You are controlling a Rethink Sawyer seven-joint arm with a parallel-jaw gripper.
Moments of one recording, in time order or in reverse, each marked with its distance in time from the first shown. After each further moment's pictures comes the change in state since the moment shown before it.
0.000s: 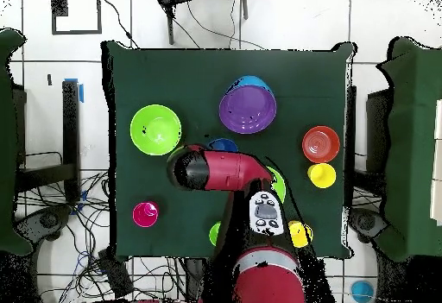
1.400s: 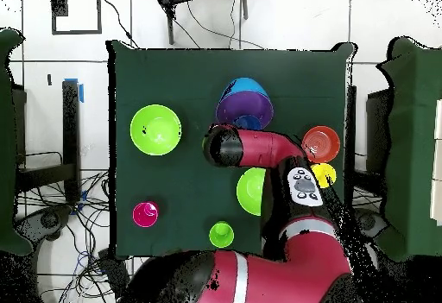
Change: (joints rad) arm -0.151 0.123 0.076 -0.188 -0.134 -0.018 -0.015
